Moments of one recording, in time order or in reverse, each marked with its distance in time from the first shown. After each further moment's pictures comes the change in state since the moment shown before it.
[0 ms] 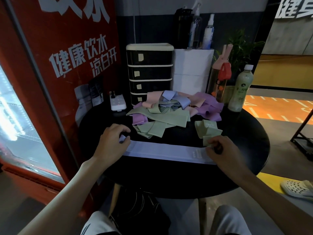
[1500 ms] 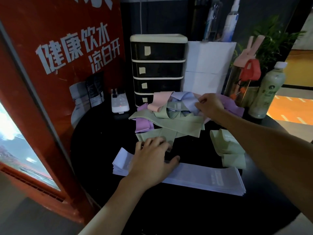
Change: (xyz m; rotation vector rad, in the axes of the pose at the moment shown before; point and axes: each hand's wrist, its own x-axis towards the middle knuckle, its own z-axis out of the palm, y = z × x) left_hand 0.027 0.058 0.071 0.317 -0.277 0.087; right_hand 0.238 -0.017 0.071 -0.048 -0.123 0.198
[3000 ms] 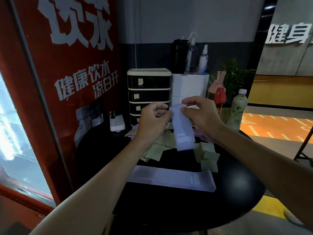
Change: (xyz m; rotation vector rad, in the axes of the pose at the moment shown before) left_hand 0.042 0.071 -0.110 -1.069 0.425 -0.054; right_hand -0.145 -0.086 -0.089 0.511 0.114 -0.351
